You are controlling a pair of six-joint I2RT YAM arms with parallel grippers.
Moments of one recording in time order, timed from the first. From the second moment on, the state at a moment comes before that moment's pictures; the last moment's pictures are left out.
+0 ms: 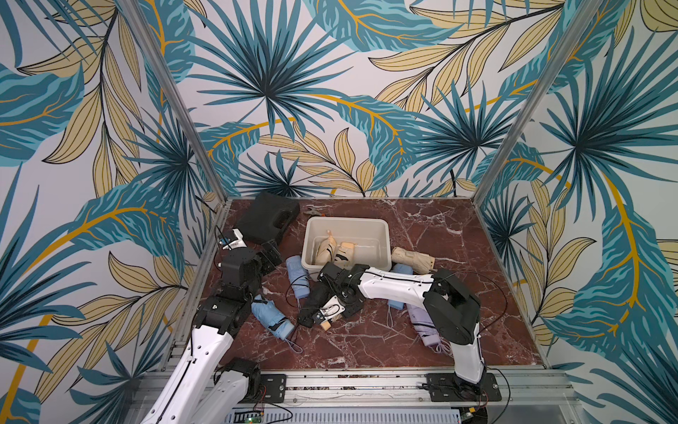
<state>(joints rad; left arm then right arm) -0.21 0.79 0.78 -0.39 -0.23 -0.68 0.96 2.01 1.43 -0.77 0.06 -1.19</state>
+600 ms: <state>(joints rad) -0.21 0.77 0.78 -0.39 -0.24 -0.69 0.99 1.69 1.15 -0.75 -0.04 -1.04</state>
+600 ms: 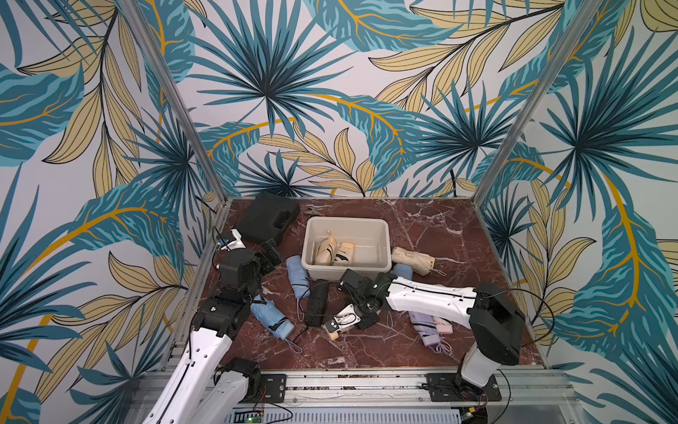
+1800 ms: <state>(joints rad) -0.21 0.76 0.71 -0.40 -0.18 -0.69 0.98 1.54 1.46 -0.58 0.35 0.27</state>
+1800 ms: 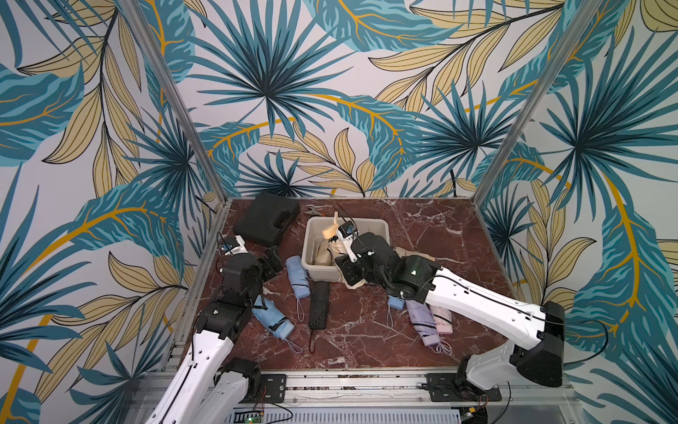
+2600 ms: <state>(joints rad) -0.21 1.00 0.71 -0.31 0.12 -0.55 0.74 1.97 1.86 -0.95 0.46 0.65</state>
